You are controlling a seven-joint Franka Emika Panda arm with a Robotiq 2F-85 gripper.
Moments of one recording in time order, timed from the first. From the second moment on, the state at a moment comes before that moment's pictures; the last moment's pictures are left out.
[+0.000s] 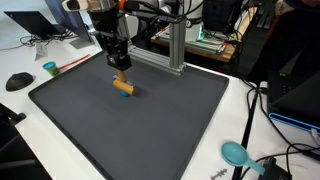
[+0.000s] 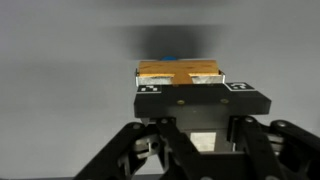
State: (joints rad) arm -0.03 0.31 -0.01 -1.93 0.03 2.32 -0.05
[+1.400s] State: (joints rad) arm -0.04 0.34 -0.01 -1.90 0.03 2.30 -0.06
